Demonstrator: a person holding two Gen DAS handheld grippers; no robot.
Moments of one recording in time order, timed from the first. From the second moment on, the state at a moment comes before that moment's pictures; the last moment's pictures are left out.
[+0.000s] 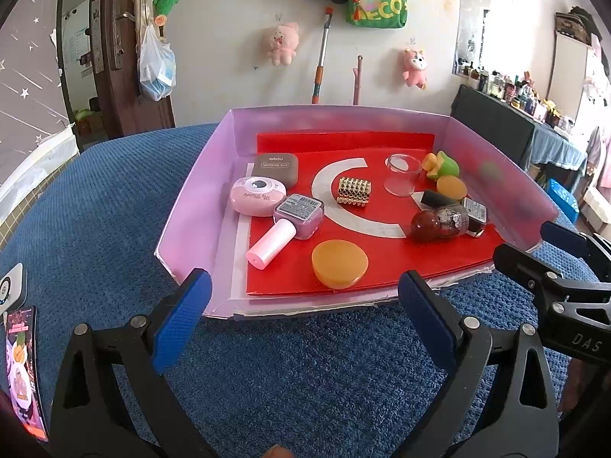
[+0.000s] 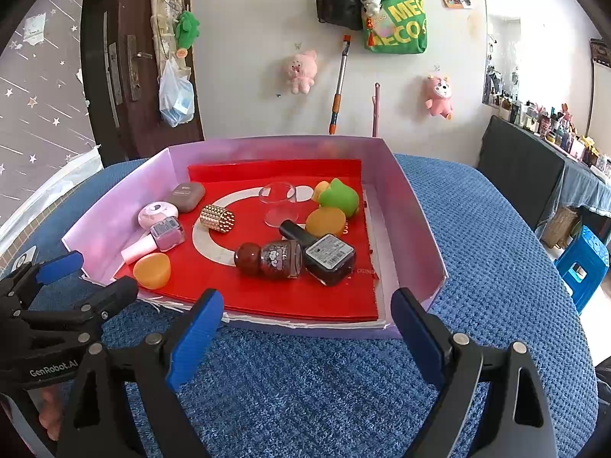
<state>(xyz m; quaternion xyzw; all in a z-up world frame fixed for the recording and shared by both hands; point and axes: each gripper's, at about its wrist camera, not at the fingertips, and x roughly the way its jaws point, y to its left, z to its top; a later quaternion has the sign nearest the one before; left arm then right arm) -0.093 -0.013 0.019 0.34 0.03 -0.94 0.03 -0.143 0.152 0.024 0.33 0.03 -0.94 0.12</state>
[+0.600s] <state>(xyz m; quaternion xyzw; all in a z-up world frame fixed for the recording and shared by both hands) -0.064 -0.006 0.020 0.34 0.02 -0.94 0.03 -0.112 0.163 0.022 0.34 0.02 -0.93 0.12</state>
